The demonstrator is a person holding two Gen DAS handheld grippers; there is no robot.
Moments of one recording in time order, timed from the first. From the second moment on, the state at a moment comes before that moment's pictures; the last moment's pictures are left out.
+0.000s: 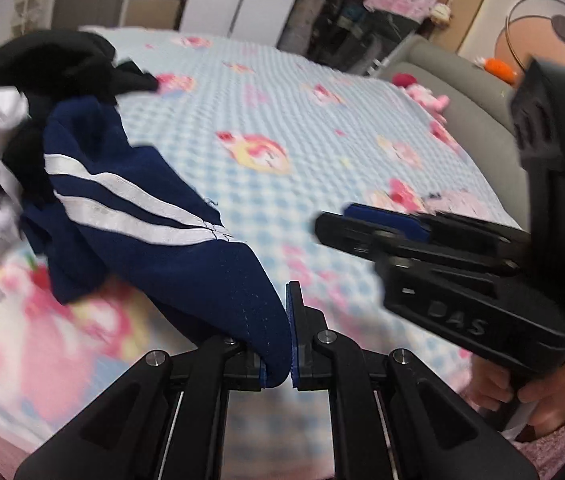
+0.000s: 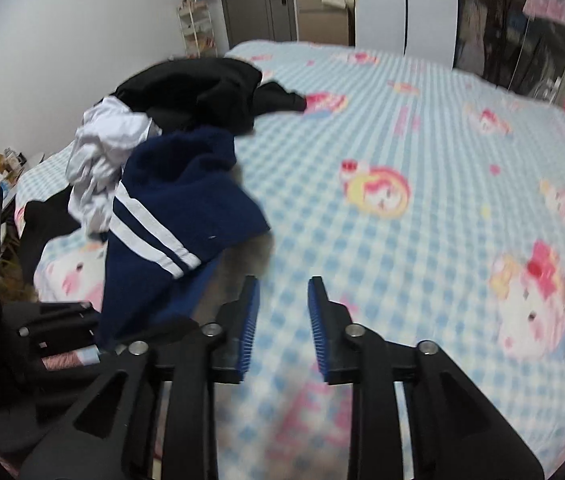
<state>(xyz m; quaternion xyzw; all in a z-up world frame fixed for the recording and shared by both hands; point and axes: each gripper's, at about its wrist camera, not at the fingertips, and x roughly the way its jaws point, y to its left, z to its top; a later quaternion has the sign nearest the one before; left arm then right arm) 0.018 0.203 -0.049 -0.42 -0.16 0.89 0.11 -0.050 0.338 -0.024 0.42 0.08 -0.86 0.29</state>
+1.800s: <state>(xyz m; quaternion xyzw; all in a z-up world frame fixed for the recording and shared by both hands) -0.015 0.233 -0.117 -0.52 -0.16 0.83 0.13 -0.045 0.459 -0.068 0.47 0.03 -0.87 0.15</state>
